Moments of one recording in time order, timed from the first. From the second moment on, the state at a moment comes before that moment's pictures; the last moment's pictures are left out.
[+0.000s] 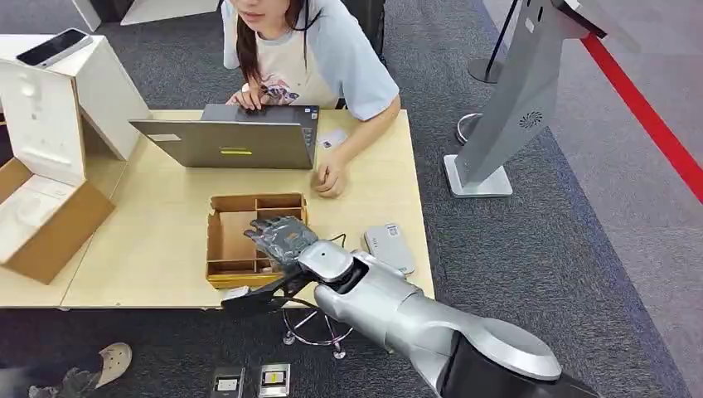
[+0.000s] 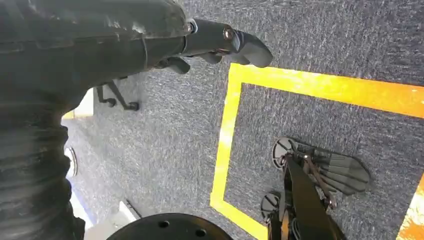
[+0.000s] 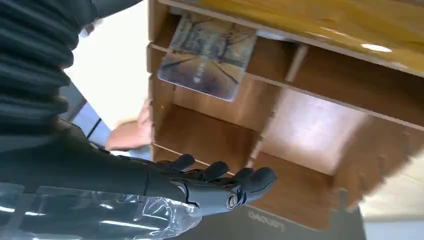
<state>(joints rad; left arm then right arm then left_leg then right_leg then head) -0.09 0.06 -0.87 -0.20 1.07 0.27 0.00 -0.92 0.31 1.28 -0.56 0.77 0.00 0.09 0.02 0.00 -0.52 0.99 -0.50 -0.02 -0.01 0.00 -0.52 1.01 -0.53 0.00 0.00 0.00</state>
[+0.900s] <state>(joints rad) -0.09 0.07 -0.88 -0.20 1.07 0.26 0.01 -0.97 0.28 1.26 -0.50 0.78 0.02 0.11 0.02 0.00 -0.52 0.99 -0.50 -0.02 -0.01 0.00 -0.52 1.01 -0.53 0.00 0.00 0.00</state>
